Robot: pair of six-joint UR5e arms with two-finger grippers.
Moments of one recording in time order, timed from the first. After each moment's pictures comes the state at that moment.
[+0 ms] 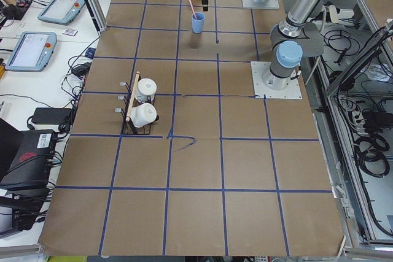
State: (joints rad) left arm -1.61 -1.46 -1.57 -1.82 1.67 -0.05; right arm 1.59 -1.53 1.54 -1.55 -1.59 0.19
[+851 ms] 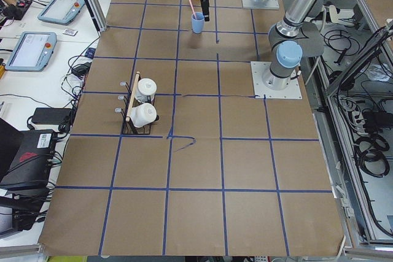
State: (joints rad) left arm -1.54 -1.47 -1.62 -1.78 1.66 -0.05; right arm 1.55 -1.60 1.54 -1.43 -1.59 0.15
